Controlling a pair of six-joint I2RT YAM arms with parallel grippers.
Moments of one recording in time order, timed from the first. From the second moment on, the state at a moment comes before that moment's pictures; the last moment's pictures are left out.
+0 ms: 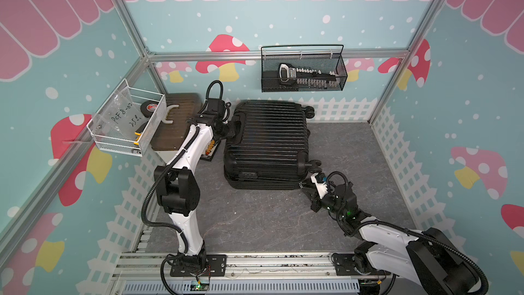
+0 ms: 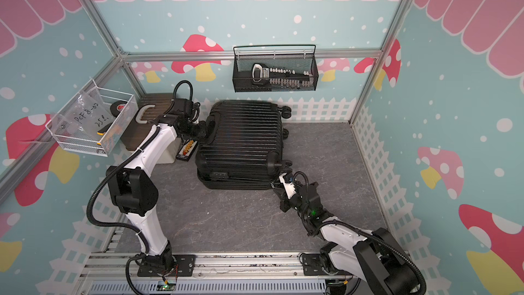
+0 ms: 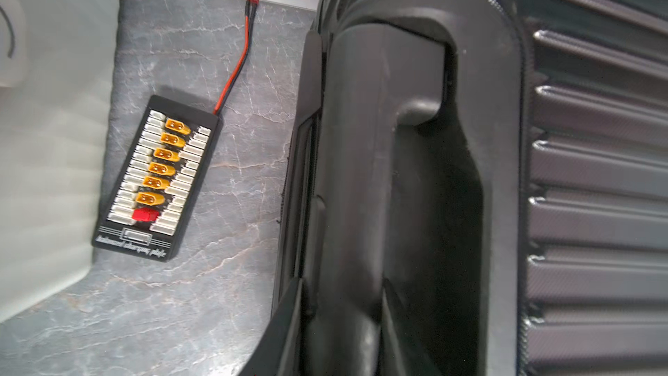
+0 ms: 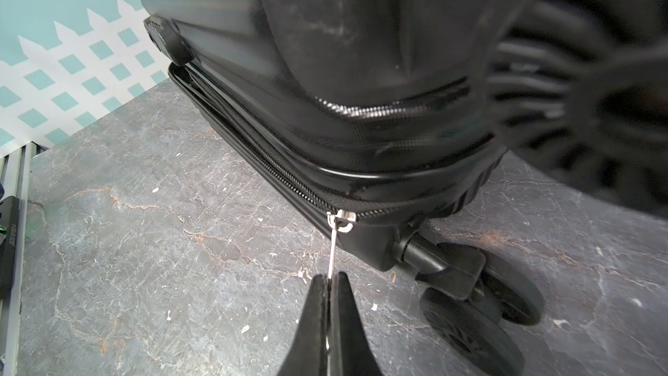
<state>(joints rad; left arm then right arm) -0.13 1.91 1.81 -0.84 0.12 -0.31 0.50 1.13 0.19 0.58 -0.32 0.10</state>
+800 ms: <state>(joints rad) -0.22 1.70 1.55 -0.69 -0.05 -0.68 0.58 1.02 0.19 0.49 -0.23 0.07</state>
